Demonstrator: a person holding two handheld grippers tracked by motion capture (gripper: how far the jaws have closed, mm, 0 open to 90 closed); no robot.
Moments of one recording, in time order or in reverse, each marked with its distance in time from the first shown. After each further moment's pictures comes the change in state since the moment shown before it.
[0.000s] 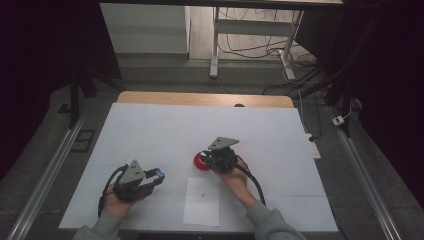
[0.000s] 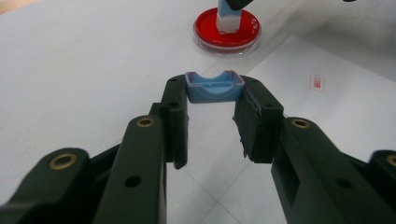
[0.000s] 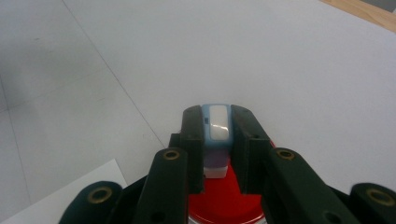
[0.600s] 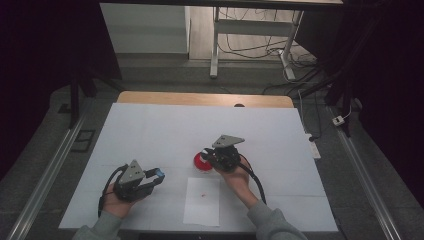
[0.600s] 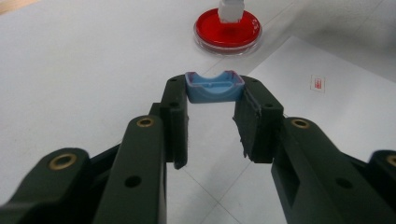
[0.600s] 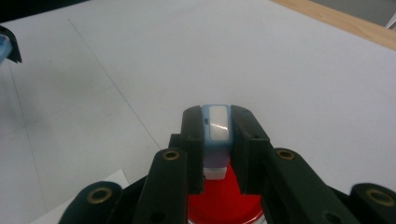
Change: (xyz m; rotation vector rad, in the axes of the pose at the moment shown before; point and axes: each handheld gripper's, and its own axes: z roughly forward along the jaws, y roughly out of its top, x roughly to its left) left arm 0.001 0.000 0.000 -0.001 0.001 -0.001; right arm -0.004 0.004 -0.013 -0.058 0.012 0.033
